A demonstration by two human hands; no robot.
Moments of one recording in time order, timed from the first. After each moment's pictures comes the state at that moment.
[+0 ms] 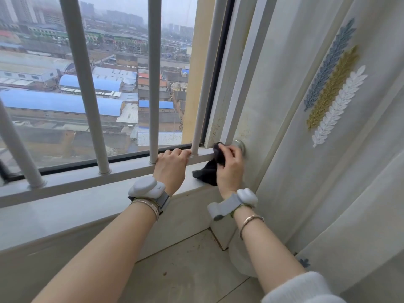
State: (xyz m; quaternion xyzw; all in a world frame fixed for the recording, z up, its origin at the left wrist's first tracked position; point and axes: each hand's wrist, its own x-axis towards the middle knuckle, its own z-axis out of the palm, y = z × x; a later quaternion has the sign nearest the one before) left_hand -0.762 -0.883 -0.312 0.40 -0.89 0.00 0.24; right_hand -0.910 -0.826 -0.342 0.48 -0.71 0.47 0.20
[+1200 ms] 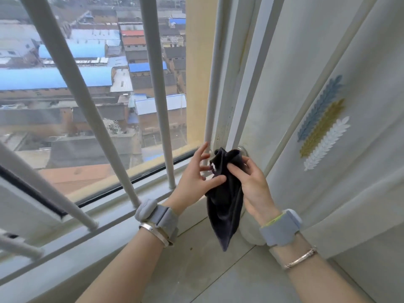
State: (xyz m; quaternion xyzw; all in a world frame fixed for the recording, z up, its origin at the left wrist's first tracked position) left_hand -0.736 -0.851 -0.178 0.28 -0.73 -0.58 0.23; right_hand -0.846 -0.757 -0.172 0.20 -0.57 0.71 -0.36
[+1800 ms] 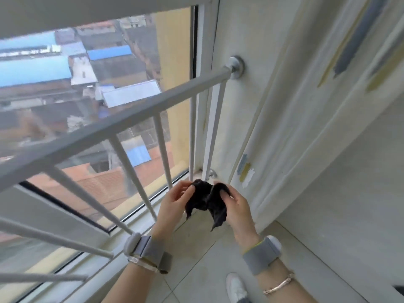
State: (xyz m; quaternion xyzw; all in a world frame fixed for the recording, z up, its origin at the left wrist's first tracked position) left_hand -0.647 -0.789 0.126 0.33 -0.61 -0.68 0.21; right_hand -0.746 -0.677 0.129 0.12 -0.70 0.63 -0.33
